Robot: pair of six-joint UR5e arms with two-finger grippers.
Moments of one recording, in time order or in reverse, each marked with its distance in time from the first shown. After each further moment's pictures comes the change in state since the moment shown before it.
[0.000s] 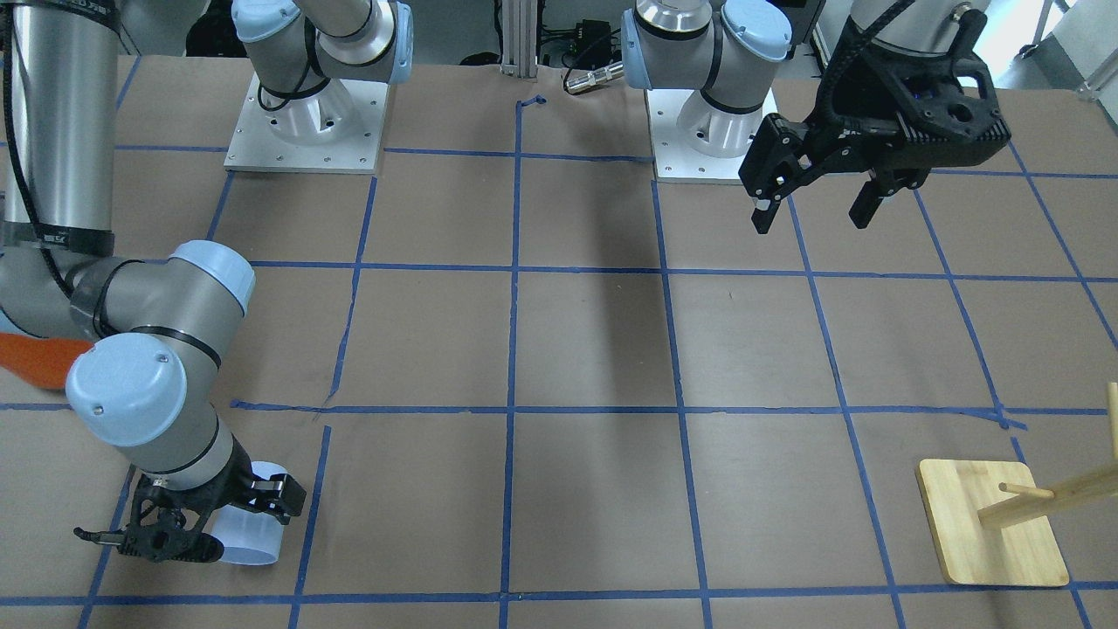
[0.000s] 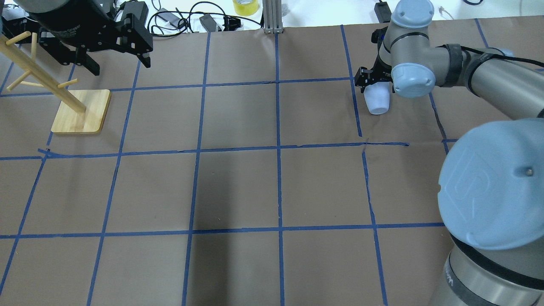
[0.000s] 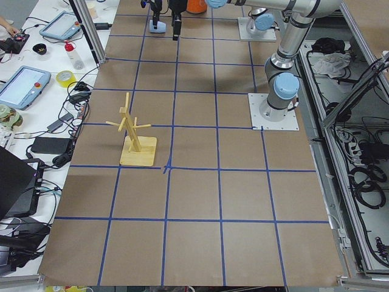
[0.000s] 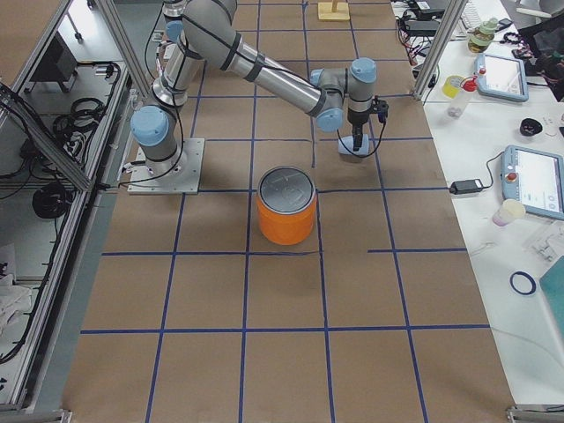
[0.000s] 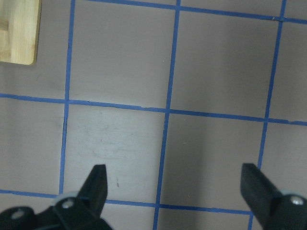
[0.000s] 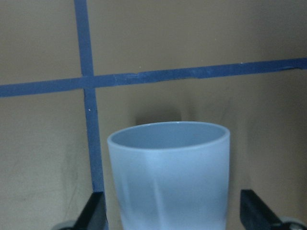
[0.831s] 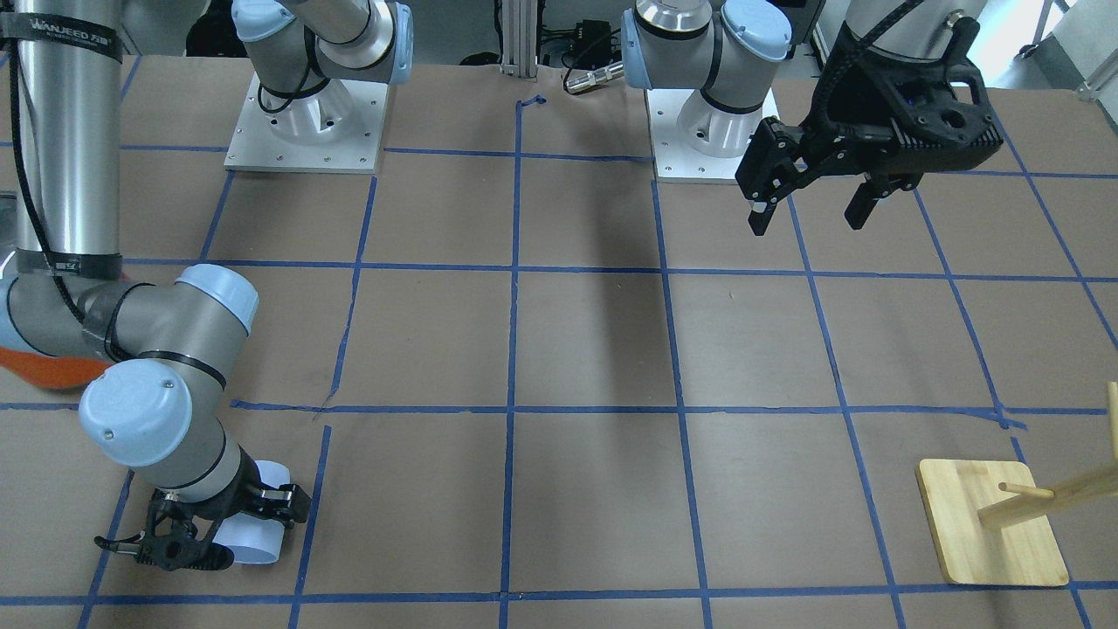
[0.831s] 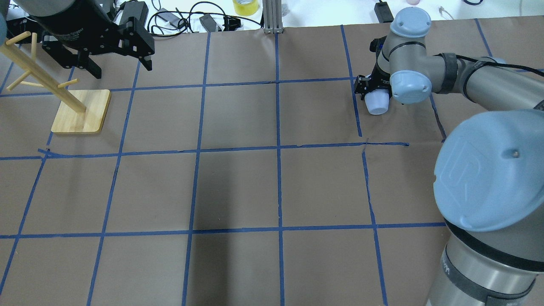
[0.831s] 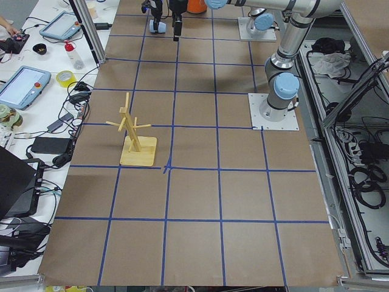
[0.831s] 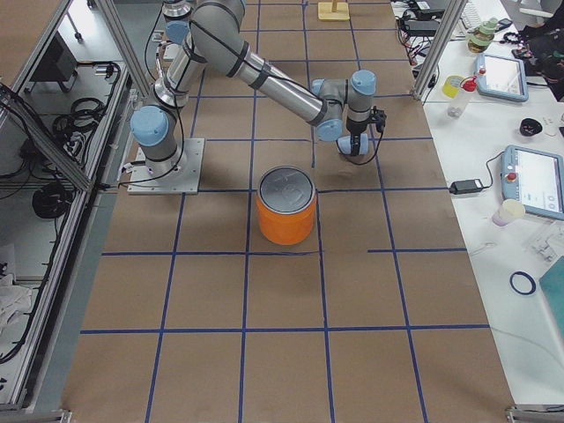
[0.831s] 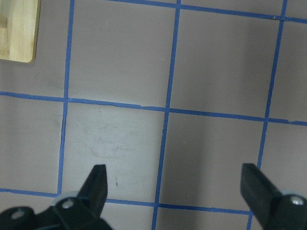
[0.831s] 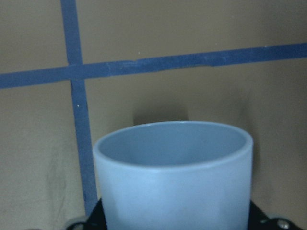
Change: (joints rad) left arm 0.000 -0.002 -0.011 -0.002 0.003 -0.010; right arm -0.010 0.036 0.003 -0.016 0.024 -0.007
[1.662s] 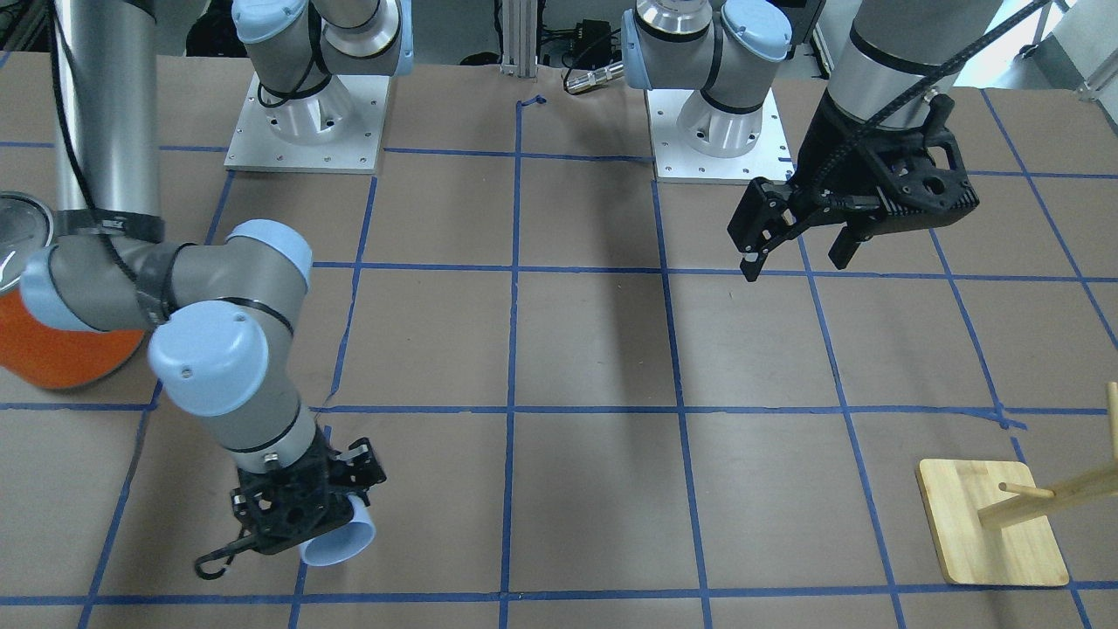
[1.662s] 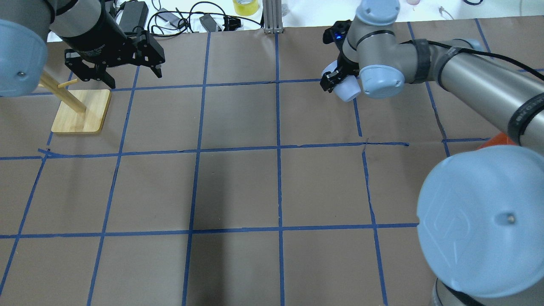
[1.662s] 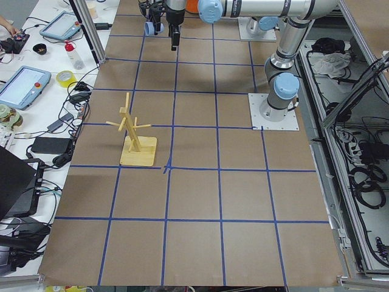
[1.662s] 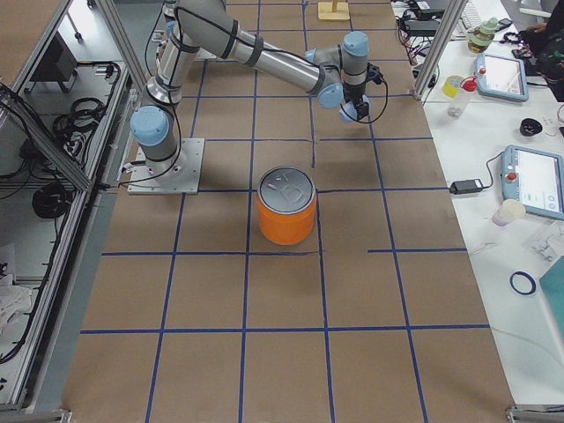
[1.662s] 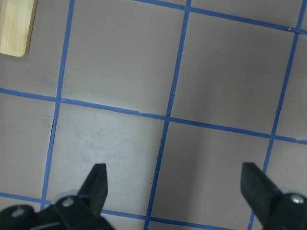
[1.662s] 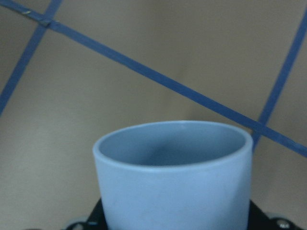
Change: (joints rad) left arm 0.005 -0.024 -0.103 0.150 -0.014 -0.084; right arm 0.202 -0.071 -0.033 -0.001 0.043 -0.468
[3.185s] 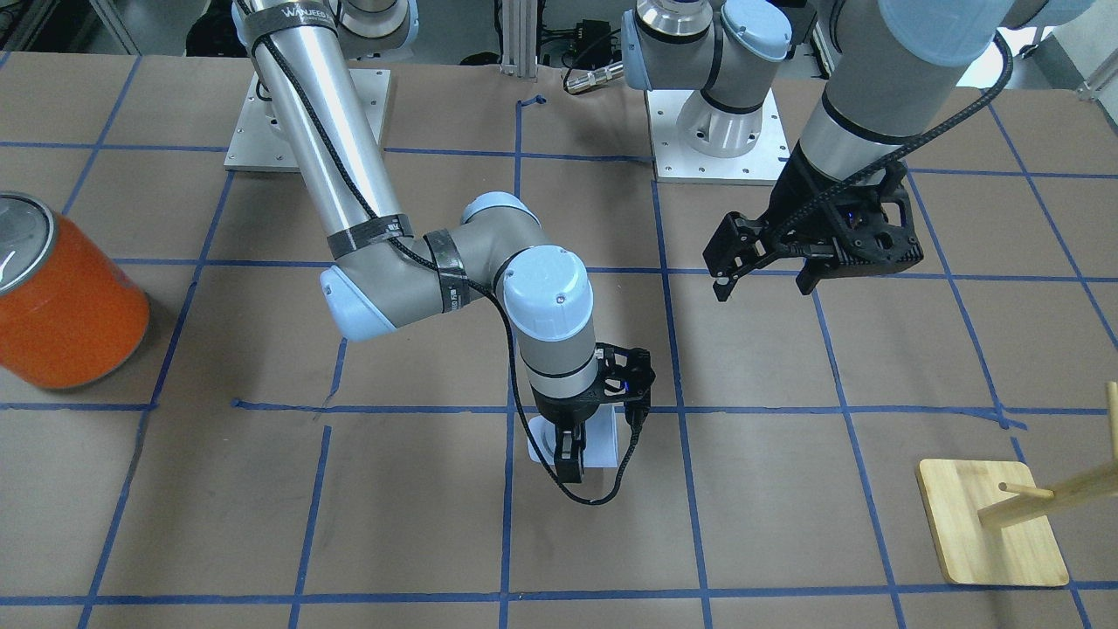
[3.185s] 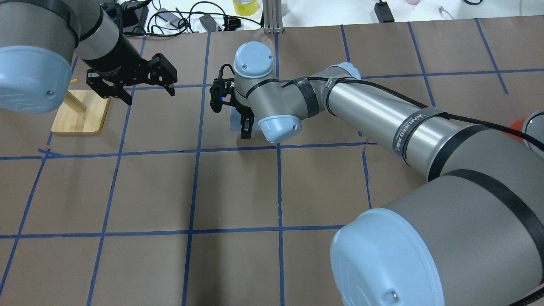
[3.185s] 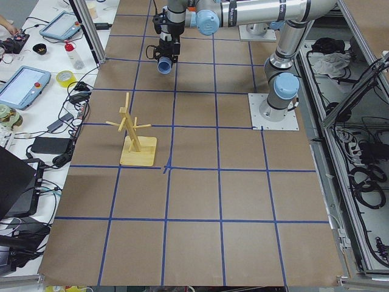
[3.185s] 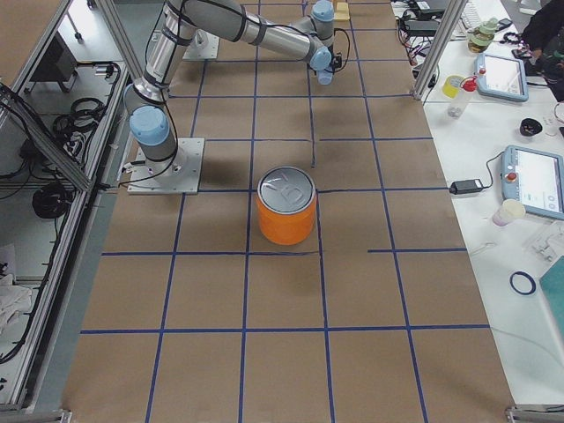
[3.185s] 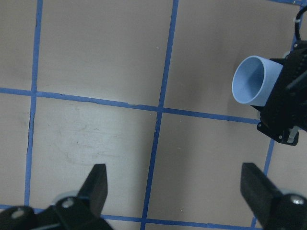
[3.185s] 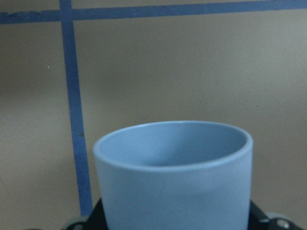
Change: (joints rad) left arm 0.004 -0.017 -0.072 0.019 -0.045 0.062; right arm 0.320 0.119 -0.069 -0.051 0.073 -0.569
